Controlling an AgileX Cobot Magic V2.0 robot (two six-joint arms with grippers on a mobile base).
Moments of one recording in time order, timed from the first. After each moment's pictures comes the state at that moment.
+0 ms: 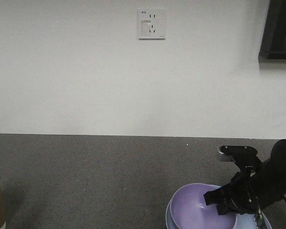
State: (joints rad) left arm -0.27 0.65 -0.72 0.04 0.48 -0.08; right arm 0.12 1.67 -1.19 0.25 0.75 -0.15
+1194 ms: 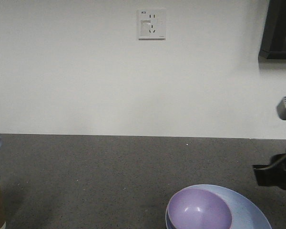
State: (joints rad) left arm -0.27 0.79 -0.94 -0.09 0.77 0.24; right arm 0.12 1.07 -1.10 0.14 0.81 -0.14
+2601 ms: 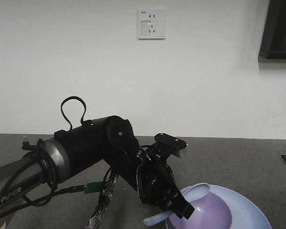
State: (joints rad) left arm -0.68 2.02 -1.85 -0.47 1.04 0.38; right arm 0.12 0.61 -0.77 0.08 0.82 -0.13
